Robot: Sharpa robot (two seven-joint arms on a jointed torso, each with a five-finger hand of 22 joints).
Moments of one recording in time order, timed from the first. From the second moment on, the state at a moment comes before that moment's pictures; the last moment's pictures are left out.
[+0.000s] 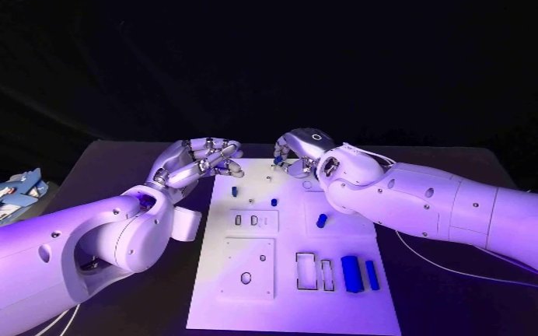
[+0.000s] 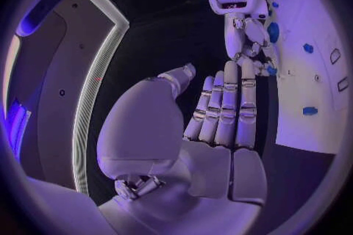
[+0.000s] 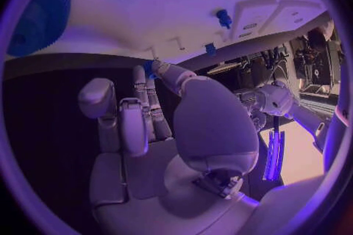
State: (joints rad) left arm 1.20 -0.97 0.01 1.77 -0.09 -0.39 0.46; left_hand 1.34 -0.17 0.49 0.13 0.05 0.86 0.22 0.31 0.25 1.07 0.15 0.16 0.07 1.05 0.09 0.50 0.40 0.16 1.00 0.18 0.47 0.19; right arm 1.33 -0.52 -0.13 1.23 -1.60 -0.48 -0.16; right_hand 1.25 -0.10 0.59 -0.03 0.12 0.97 0.13 0.33 0.42 1.09 0.07 0.26 0.21 1.47 0.00 1.43 1.30 0.13 1.28 0.11 1.18 0.98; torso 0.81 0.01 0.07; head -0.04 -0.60
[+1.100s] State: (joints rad) left arm 1.20 -0.96 0.01 1.77 -0.09 -0.39 0.46; left_hand 1.34 -0.17 0.49 0.13 0.05 0.86 0.22 0.31 0.25 1.07 0.15 0.15 0.07 1.05 0.09 0.50 0.40 0.16 1.00 0.18 0.47 0.19; right arm 1.31 -0.48 -0.13 1.18 -1.59 -0.46 -0.14; right_hand 1.24 -0.11 0.59 -0.03 0.12 0.96 0.13 0.34 0.42 1.09 0.07 0.26 0.21 1.47 0.00 1.43 1.30 0.13 1.28 0.11 1.18 0.97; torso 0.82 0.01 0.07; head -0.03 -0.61
